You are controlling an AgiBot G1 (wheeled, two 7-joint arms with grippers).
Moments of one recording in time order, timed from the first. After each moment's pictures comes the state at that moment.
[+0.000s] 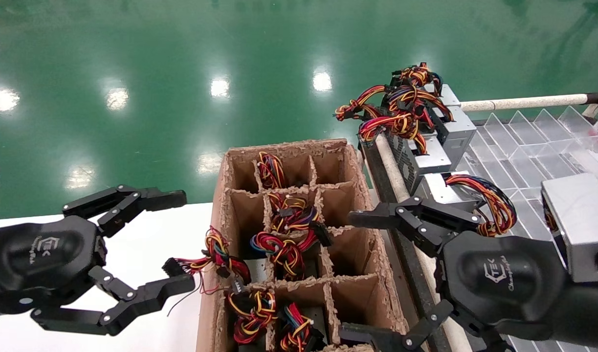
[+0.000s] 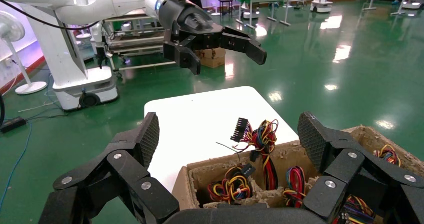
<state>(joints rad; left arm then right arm) -1.07 0.53 0.42 -1.20 0.60 1.38 -0.10 1.08 -0.61 -0.28 1.28 -0.73 -1.49 0.19</state>
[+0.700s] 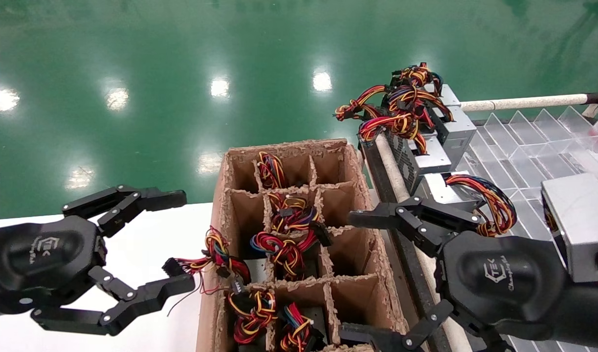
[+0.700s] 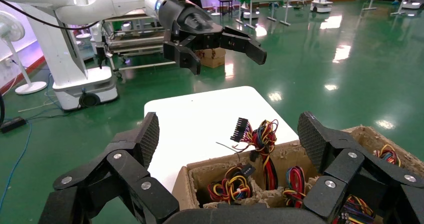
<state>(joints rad) -1.07 0.53 0.42 -1.20 0.60 1.38 -0.10 1.08 -0.61 -0.28 1.28 -0.73 -1.49 0.19</state>
